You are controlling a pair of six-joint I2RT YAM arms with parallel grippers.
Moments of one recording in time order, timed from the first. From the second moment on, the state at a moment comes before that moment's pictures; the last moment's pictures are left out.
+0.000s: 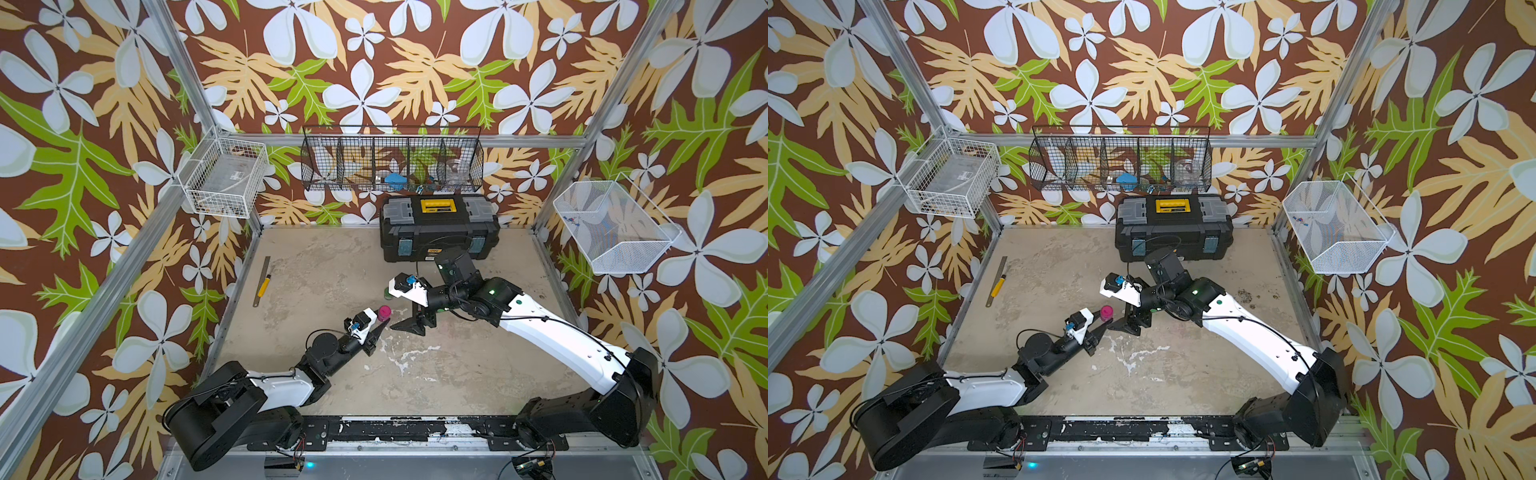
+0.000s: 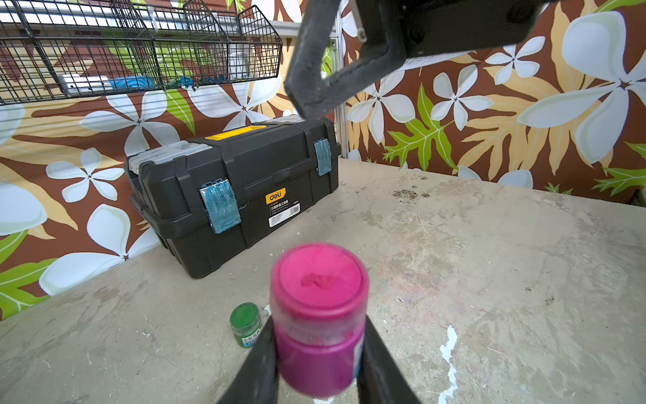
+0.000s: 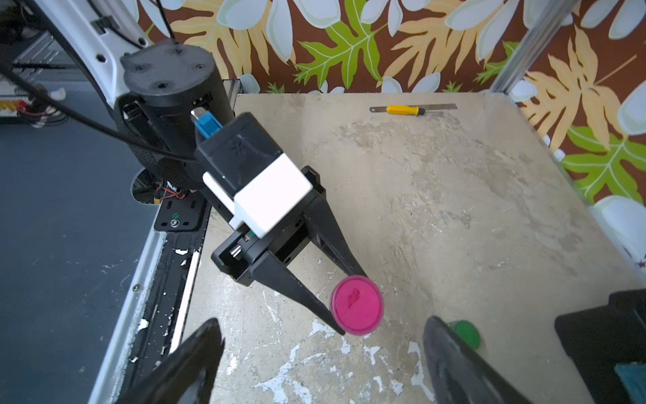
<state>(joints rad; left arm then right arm) -0.72 1.27 0.15 1.14 0.06 0.11 0.72 1.43 1.26 -0.52 -0.64 -0.57</state>
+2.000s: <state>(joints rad) -0.72 1.26 0.15 1.10 0.04 0.11 0.80 1.61 1.36 -0.56 -0.39 -0.44</state>
